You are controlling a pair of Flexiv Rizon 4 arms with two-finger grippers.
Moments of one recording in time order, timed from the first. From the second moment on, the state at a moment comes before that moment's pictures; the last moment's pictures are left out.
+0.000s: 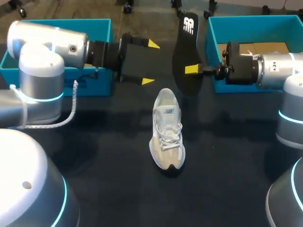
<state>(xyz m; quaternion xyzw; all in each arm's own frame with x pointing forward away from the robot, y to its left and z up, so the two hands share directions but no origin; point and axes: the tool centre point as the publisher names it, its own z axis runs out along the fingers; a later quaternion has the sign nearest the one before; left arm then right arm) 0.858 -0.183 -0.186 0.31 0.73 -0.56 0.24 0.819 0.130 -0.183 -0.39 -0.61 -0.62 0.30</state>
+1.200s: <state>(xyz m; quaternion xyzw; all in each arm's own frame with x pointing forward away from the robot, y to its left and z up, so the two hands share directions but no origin) 0.847 -0.121 -0.304 0.14 0.91 -0.38 0.10 0.840 0.139 -0.202 -0.25 -0.70 -0.65 0.19</state>
